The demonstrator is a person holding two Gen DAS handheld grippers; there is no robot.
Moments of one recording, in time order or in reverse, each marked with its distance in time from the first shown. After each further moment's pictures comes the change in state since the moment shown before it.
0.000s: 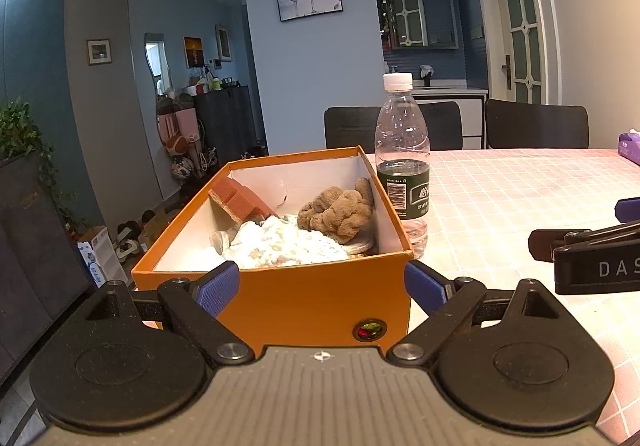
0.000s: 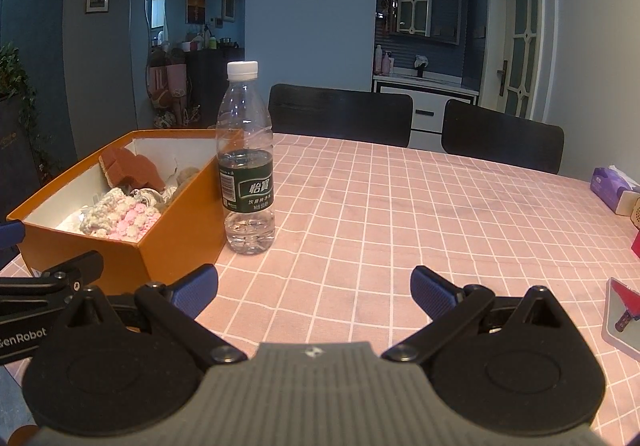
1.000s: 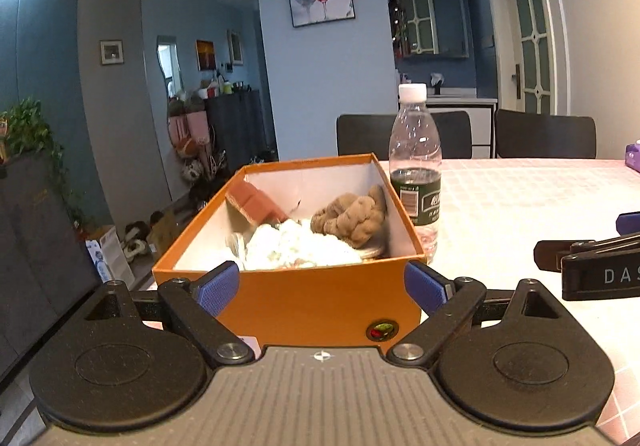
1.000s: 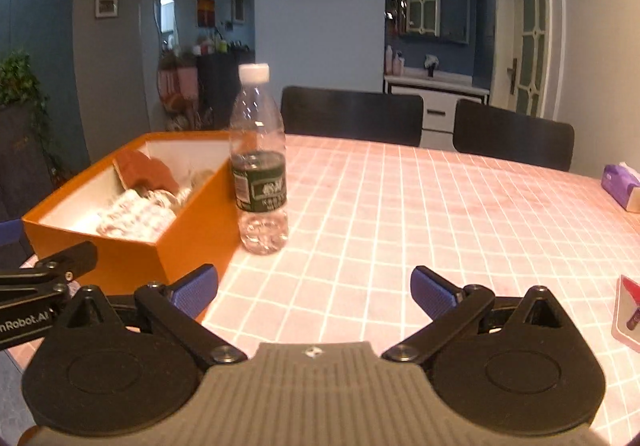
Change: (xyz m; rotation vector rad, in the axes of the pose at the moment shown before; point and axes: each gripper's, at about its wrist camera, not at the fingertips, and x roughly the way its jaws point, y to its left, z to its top) left arm -0.008 0.011 0.007 -0.023 -0.019 0.024; right arm -0.006 -0.003 -0.004 0.012 0.005 0.030
